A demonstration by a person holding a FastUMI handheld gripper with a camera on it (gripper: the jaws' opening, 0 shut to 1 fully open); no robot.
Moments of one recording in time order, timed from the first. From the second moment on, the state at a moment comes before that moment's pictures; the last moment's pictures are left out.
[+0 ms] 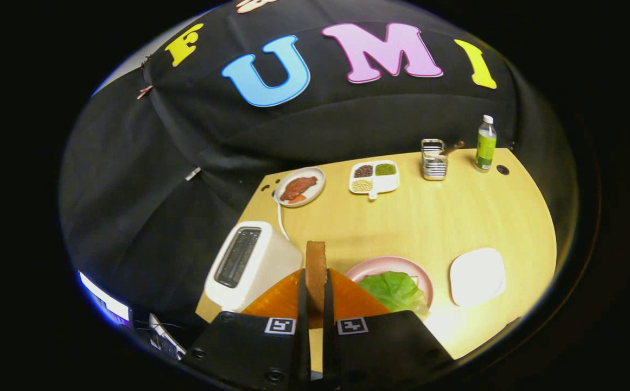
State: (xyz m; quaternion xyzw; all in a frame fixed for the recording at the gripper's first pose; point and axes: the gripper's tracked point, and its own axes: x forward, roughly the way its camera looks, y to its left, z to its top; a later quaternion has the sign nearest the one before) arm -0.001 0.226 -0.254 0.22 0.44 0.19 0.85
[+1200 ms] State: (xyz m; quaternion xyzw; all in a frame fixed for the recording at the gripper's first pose) arm -0.014 0.175 -0.425 0.27 0.49 0.13 0.82
